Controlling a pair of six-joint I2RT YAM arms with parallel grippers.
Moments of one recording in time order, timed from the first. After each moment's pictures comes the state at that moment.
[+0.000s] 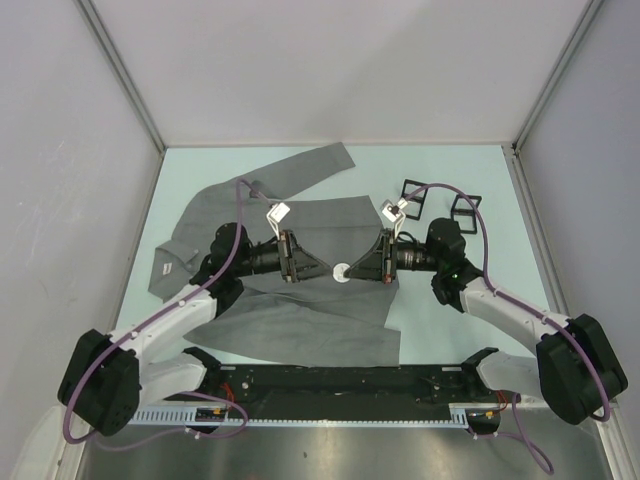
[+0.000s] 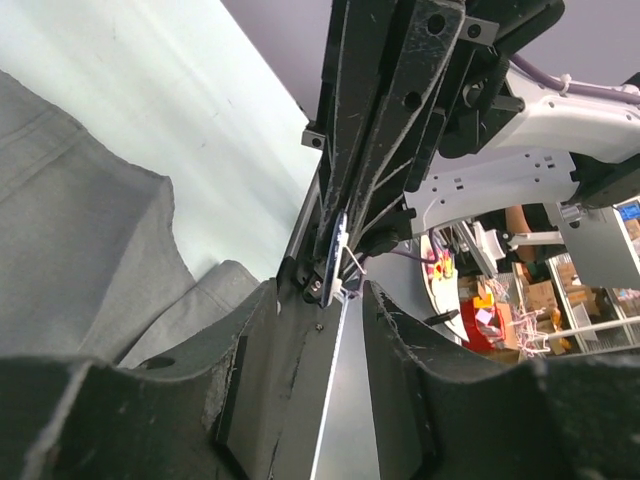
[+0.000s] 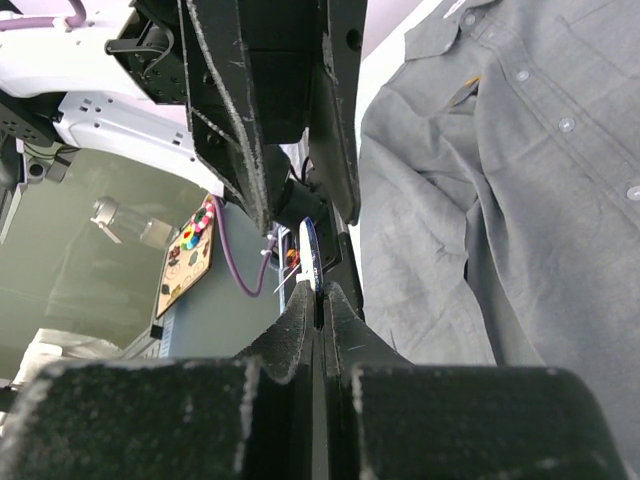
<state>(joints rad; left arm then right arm) -0.52 1.10 0.55 0.45 0.84 -0.85 0.52 1.19 0.58 0.55 -0.96 0.71</state>
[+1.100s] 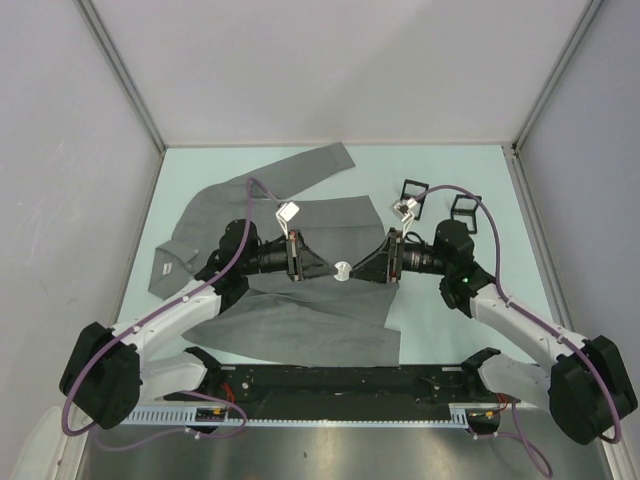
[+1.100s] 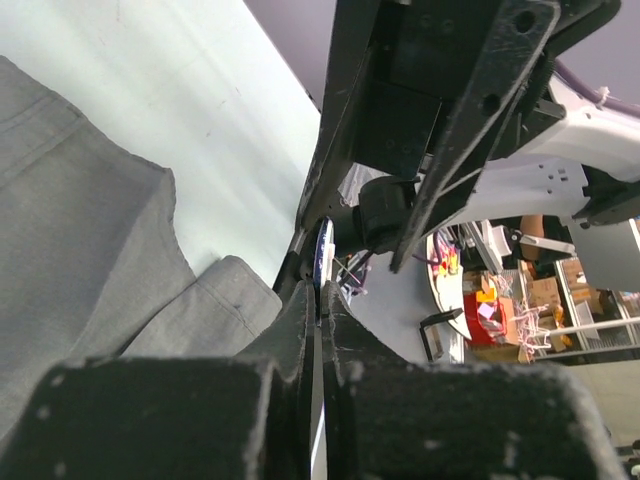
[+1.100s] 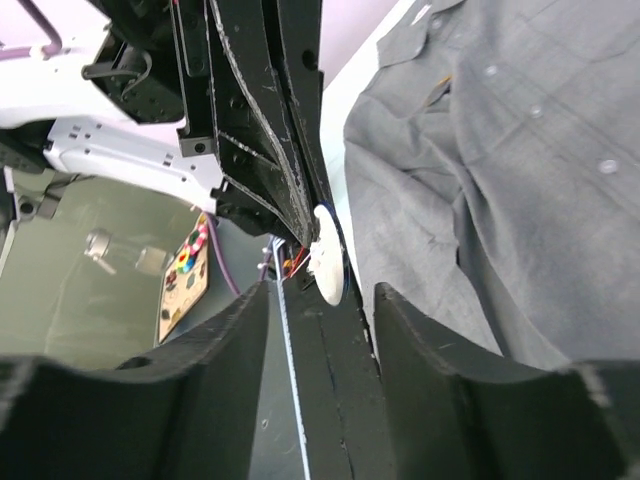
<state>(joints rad) -0.57 1.13 0.61 0.37 0.80 -0.82 0.51 1.09 0.58 0.41 -0.88 0.72</state>
